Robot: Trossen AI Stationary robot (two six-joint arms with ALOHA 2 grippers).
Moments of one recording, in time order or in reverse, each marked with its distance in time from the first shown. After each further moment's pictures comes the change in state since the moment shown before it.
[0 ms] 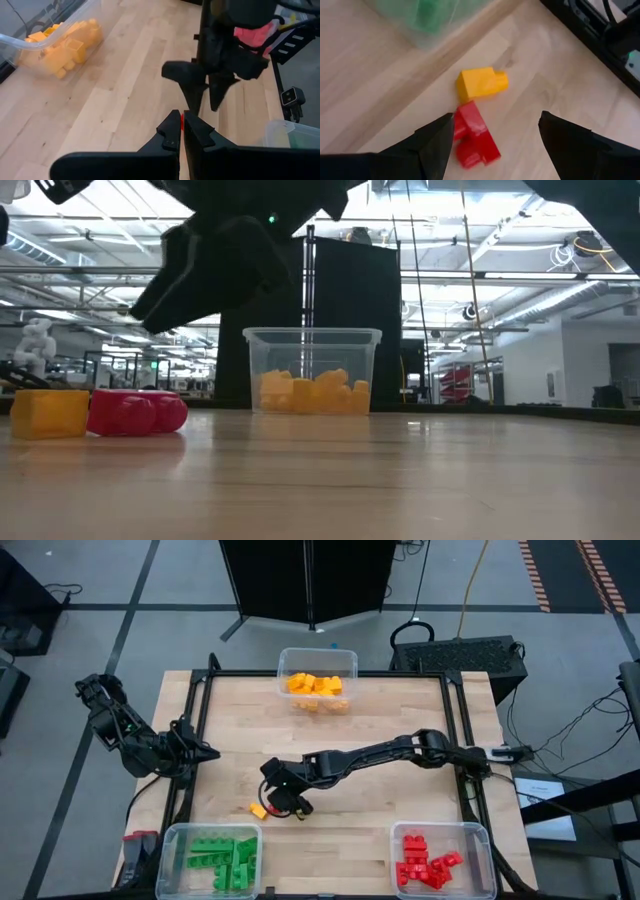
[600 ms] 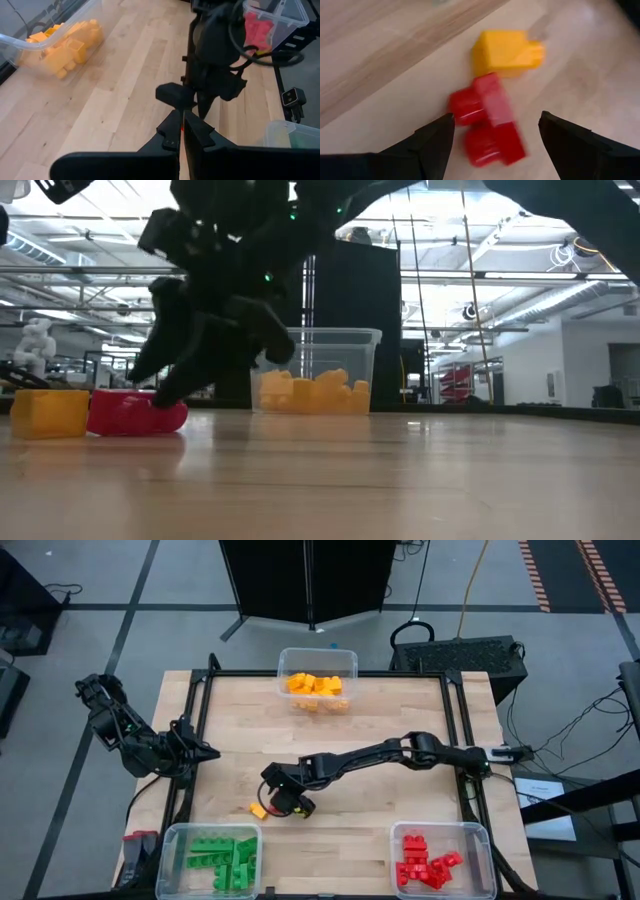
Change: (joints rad) left arm 0.000 0.000 0.000 0.000 -0.003 0.000; right arm -0.015 0.089 0.000 0.025 -0.048 -0.102
